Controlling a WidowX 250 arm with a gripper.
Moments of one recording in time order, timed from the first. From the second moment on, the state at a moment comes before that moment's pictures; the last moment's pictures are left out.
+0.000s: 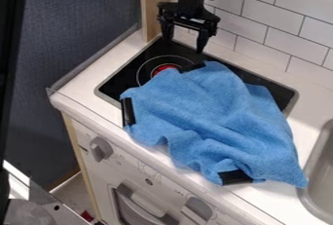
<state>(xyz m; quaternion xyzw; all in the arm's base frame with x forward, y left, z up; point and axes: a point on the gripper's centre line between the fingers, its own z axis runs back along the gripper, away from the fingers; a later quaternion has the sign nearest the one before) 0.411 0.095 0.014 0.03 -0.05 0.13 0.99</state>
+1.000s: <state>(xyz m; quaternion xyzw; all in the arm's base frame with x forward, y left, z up) 0.357 0.101 0.010 -0.03 0.05 0.06 1.00</state>
